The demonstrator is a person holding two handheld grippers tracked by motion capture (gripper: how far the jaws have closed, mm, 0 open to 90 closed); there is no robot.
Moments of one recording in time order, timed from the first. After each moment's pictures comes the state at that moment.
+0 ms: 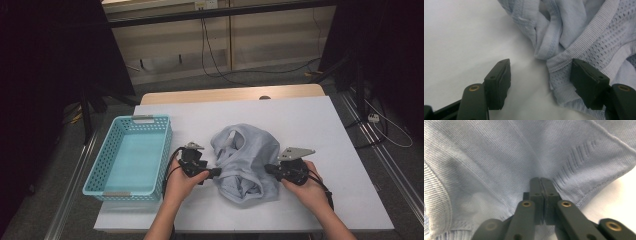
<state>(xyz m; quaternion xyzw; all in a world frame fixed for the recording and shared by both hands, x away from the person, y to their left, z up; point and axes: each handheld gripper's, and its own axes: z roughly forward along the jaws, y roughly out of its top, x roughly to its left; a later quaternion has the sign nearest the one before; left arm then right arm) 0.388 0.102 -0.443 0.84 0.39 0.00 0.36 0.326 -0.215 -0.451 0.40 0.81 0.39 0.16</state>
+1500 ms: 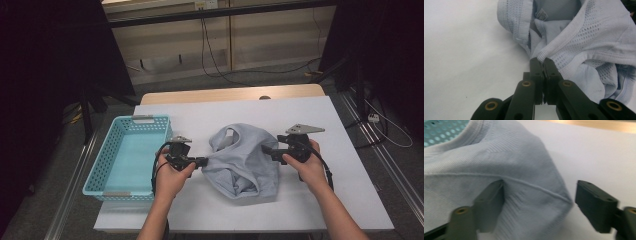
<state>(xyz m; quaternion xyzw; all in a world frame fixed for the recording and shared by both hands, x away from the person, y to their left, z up) 0.388 0.128 -0.407 0.82 0.42 0.00 0.40 0.381 -0.235 -0.437 0.47 0.73 0.47 0.16</state>
